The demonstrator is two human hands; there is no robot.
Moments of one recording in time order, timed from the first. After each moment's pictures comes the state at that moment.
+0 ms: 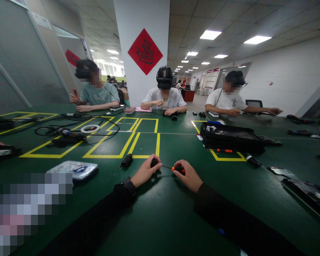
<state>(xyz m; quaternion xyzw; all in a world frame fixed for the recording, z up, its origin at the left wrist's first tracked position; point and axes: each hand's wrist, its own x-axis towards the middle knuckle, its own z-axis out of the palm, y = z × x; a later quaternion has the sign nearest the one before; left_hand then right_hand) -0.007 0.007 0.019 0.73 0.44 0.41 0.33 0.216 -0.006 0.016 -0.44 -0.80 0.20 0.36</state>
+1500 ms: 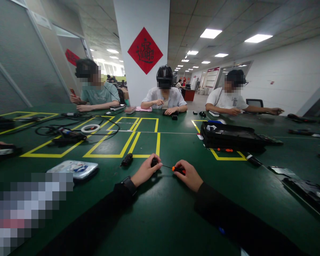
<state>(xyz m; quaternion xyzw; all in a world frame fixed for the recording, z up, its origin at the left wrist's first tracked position) -0.006 0.006 0.021 0.73 0.44 0.41 0.33 0.216 -0.005 0.015 -0.43 -0.81 0.20 0.36</state>
